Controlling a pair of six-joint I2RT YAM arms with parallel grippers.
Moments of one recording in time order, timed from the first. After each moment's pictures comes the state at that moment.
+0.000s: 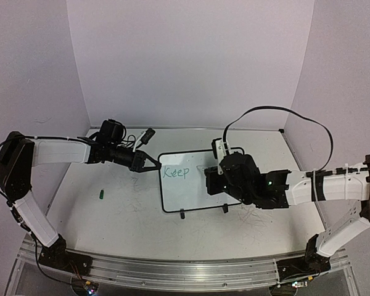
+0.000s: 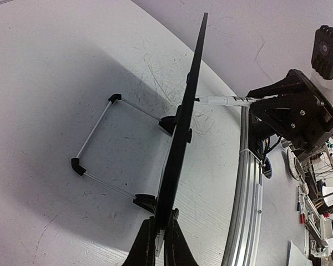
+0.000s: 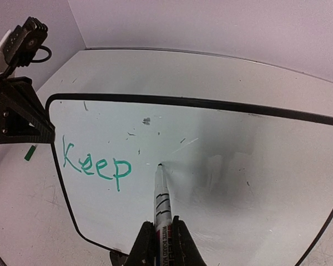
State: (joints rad) left arm -0.51 1.65 1.04 -0.06 0.88 -0.10; right arm 1.09 1.46 0.91 0.02 0.53 0.45
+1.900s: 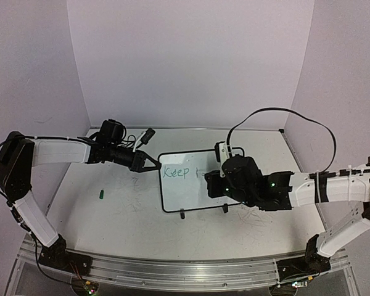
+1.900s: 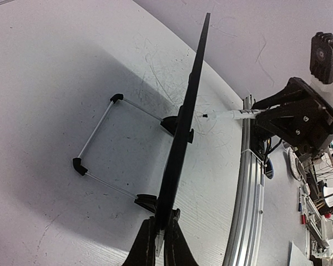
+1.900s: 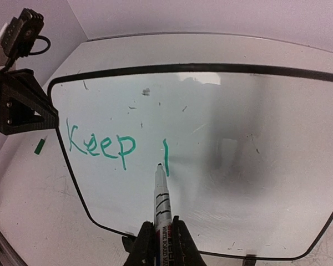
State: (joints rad) left arm -0.51 1.65 1.04 -0.06 0.87 -0.10; right arm 1.10 1.43 0.90 -0.02 0.49 0.57
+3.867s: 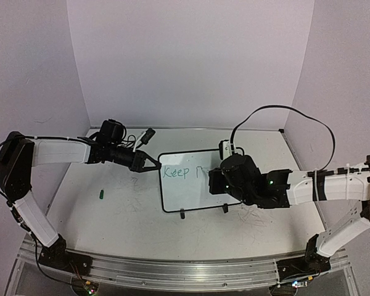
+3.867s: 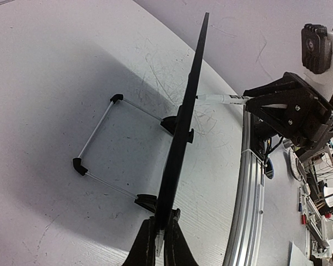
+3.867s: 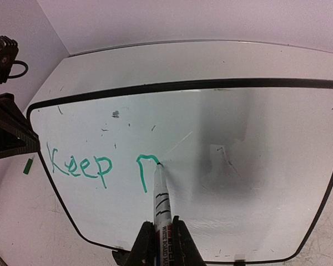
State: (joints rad) left arm -0.51 1.65 1.04 -0.06 0.87 -0.10; right arm 1.08 1.45 0.91 -0.05 0.56 0.63
